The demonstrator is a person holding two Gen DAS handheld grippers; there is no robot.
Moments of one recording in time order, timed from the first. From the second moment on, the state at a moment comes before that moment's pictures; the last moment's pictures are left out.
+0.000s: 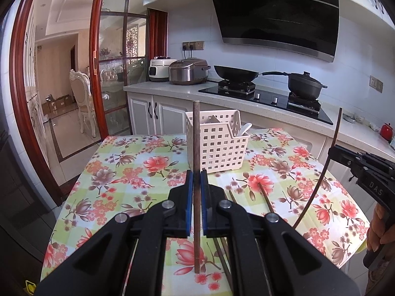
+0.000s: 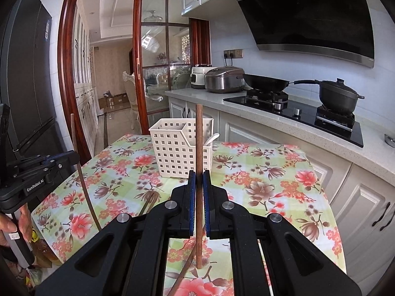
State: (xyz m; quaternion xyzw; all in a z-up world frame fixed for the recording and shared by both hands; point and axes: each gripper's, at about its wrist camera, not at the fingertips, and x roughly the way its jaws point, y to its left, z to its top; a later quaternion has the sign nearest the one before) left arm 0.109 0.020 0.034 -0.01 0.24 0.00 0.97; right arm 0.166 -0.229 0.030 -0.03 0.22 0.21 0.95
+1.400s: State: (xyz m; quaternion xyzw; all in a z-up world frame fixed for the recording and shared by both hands) left arm 0.283 0.018 0.203 -0.01 0.10 0.00 0.99; right arm 0.342 -0.142 0.150 -0.04 0.13 0.23 0.96
